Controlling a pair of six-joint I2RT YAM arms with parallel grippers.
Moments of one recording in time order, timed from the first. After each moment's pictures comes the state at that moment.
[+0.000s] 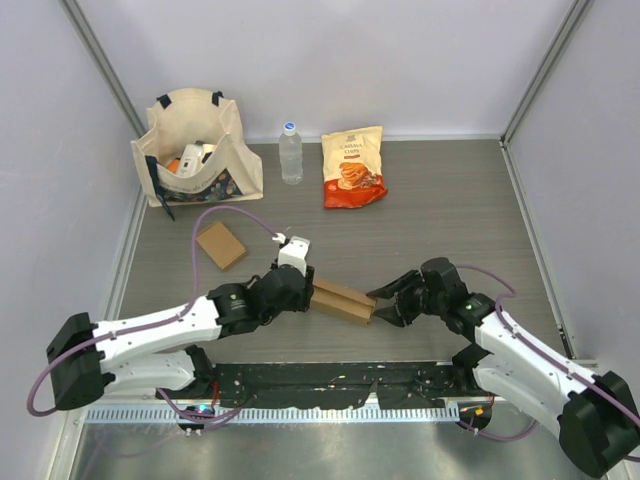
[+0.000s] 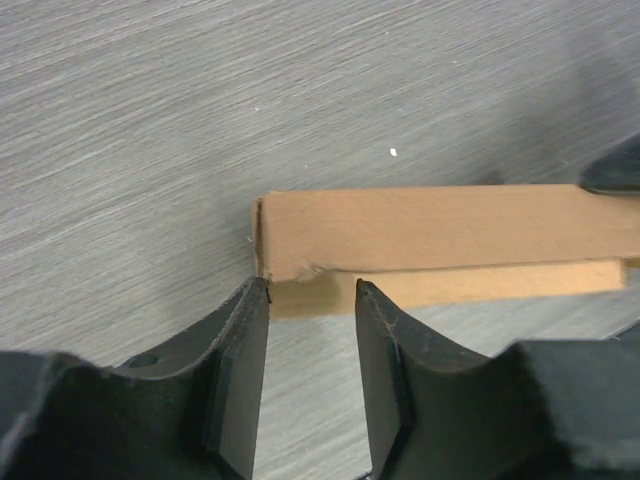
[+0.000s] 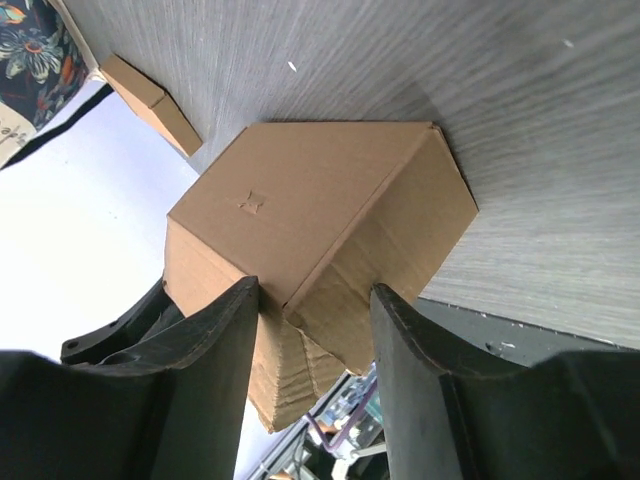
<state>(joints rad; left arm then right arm) -1.10 1.12 0.70 -0.28 -0.46 -0.56 0.51 0.81 0.33 -0.32 -0.35 1.64</state>
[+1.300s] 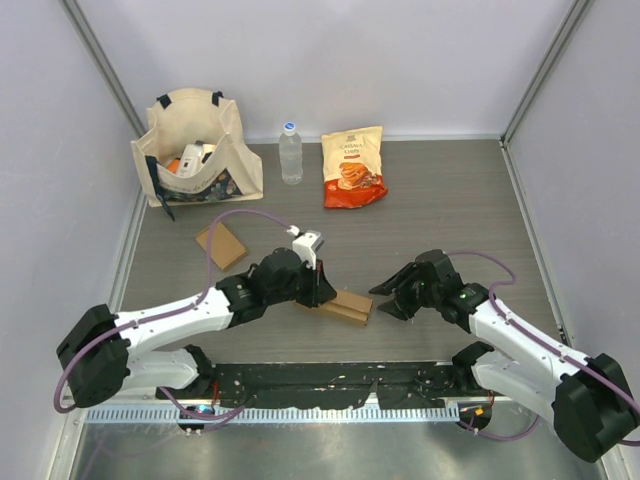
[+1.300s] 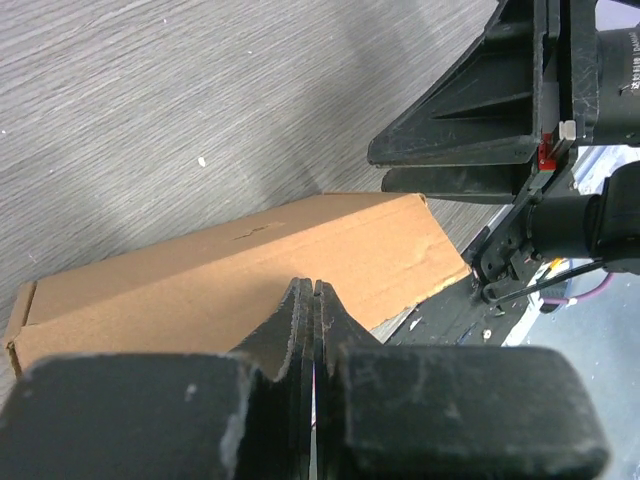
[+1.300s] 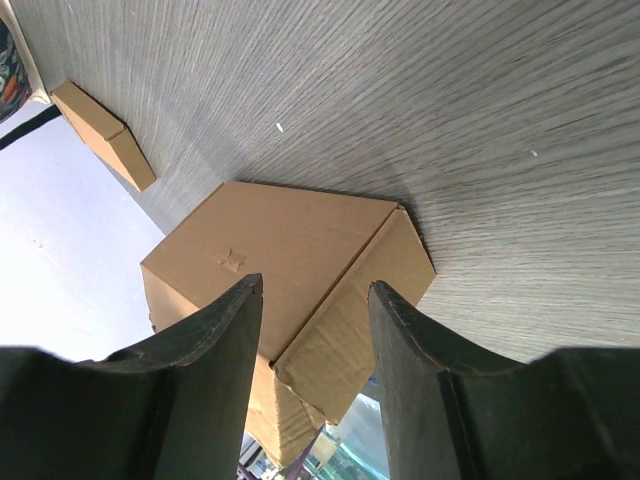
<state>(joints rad) -0.96 1.21 0.68 -0.02 0.07 -0.61 0.51 0.93 0.42 -0.34 -0.24 1.43</state>
